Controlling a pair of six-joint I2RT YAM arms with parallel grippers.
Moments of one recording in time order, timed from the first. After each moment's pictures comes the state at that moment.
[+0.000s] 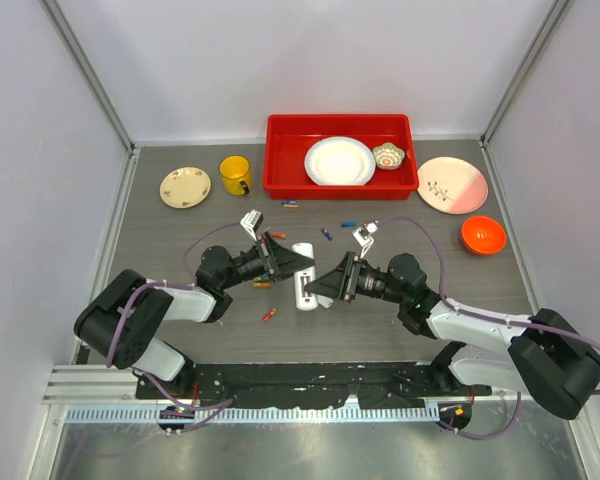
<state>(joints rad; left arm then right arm) -0.58 1.50 0.36 1.29 0.64 -1.43 0.73 1.14 0.31 0.79 -0.52 1.11</state>
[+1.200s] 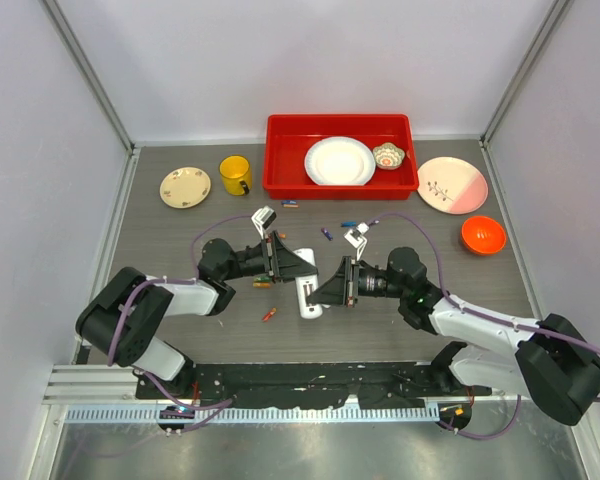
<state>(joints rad) -0.58 1.51 0.43 1.29 0.86 -1.46 0.70 1.12 0.36 0.66 -0.73 1.03</state>
